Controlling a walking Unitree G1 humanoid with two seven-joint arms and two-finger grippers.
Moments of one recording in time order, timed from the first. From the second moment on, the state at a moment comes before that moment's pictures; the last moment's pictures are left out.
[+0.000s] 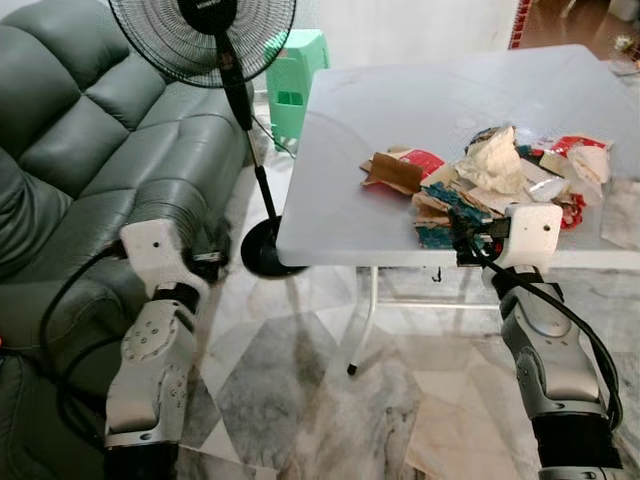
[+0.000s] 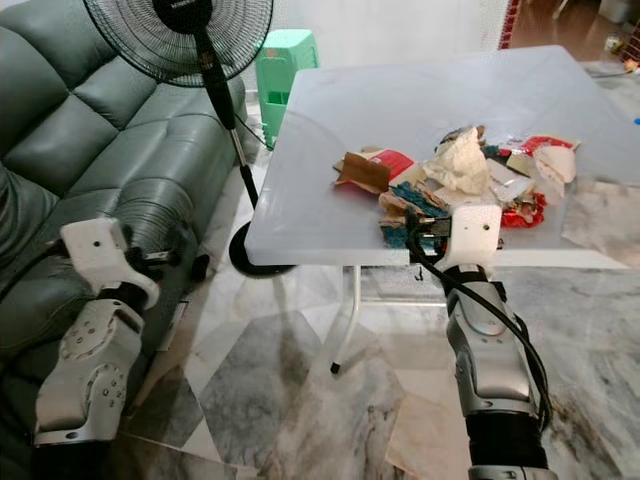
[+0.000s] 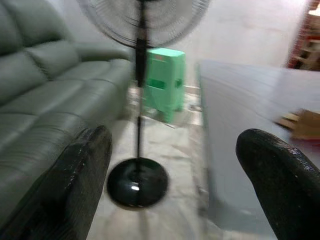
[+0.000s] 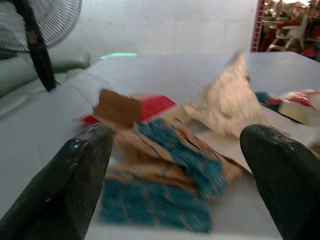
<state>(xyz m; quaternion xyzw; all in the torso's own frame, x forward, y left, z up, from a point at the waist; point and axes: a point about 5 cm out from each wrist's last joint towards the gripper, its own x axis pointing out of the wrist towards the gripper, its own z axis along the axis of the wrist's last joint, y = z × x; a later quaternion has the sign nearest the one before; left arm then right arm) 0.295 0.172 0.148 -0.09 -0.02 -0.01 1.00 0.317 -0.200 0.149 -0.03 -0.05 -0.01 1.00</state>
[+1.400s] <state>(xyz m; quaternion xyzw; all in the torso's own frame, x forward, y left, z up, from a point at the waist) 0.261 0.161 0.138 0.00 -0.05 0.00 1.00 0.284 -0.191 0.130 -0.08 -0.01 -0.01 1.00</state>
